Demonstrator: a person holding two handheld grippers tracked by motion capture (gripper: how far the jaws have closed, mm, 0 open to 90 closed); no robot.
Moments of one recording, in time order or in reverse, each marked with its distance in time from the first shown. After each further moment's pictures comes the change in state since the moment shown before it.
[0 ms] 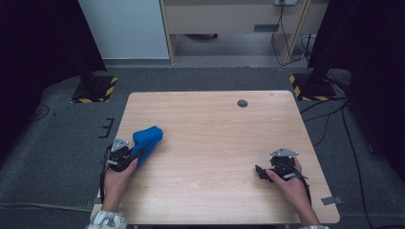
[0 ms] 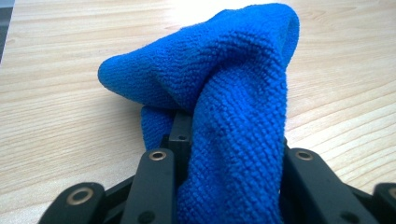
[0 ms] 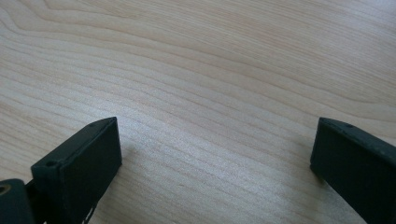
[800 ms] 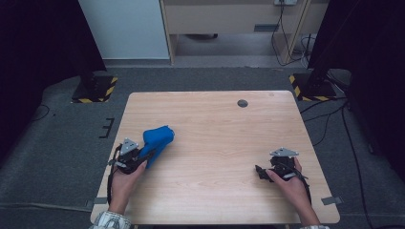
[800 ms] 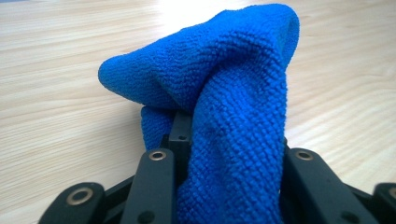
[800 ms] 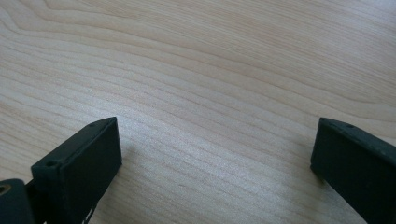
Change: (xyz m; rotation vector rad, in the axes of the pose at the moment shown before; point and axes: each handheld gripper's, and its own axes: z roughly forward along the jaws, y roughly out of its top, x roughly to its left) left arm -0.044 0.010 -0.002 -0.026 -0.067 0.090; right arm 0.000 0.000 0.000 0.000 0.002 -0.001
